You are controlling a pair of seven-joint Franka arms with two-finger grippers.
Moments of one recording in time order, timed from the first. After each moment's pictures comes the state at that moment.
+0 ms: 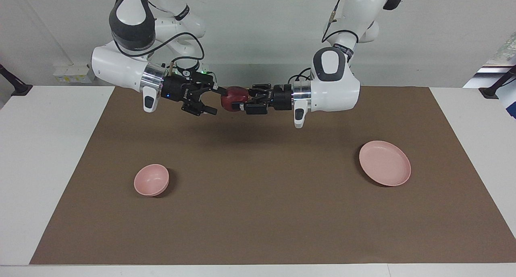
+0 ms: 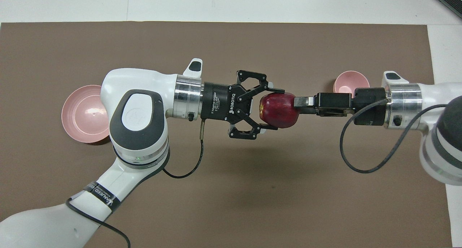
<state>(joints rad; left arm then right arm) -0.08 0.30 -0.54 -1.71 -1.45 2.09 -0.85 0.11 -0.04 -0.06 -2.02 1.26 1.85 -0.39</state>
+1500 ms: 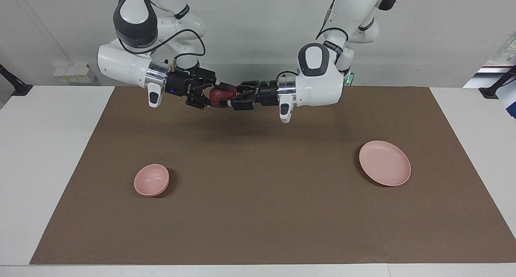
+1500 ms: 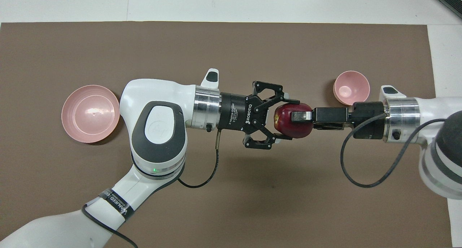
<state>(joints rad) -0.13 0.31 -0.56 -1.72 -1.45 2.16 -0.86 0.12 -0.10 -0.06 -2.11 1.27 1.84 -0.38</state>
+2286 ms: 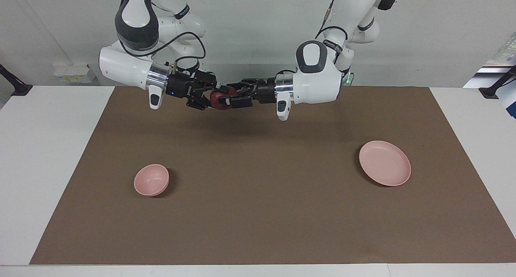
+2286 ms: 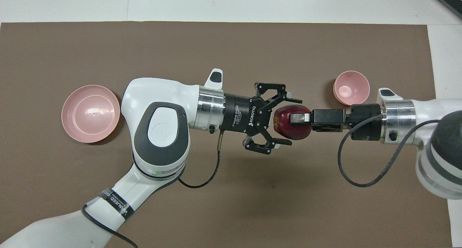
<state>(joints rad) -0.14 0.30 -0.56 -1.70 -1.38 2.16 -0.87 0.11 -0.10 -0.06 -2.12 1.26 1.85 -0.38</state>
